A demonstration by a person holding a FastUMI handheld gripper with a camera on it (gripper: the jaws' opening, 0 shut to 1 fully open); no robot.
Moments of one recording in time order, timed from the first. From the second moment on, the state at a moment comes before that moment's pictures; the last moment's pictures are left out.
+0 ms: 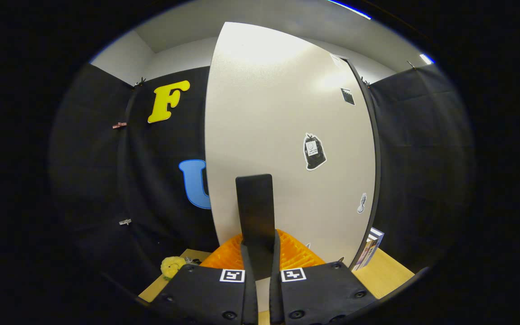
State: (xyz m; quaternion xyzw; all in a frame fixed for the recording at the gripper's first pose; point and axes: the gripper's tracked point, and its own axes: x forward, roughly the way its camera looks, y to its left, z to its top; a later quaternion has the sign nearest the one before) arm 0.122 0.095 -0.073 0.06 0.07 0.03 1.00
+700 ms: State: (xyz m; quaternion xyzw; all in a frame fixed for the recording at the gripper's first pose) arm 0.051 0.019 -0.064 0.05 0.06 0.00 1.00
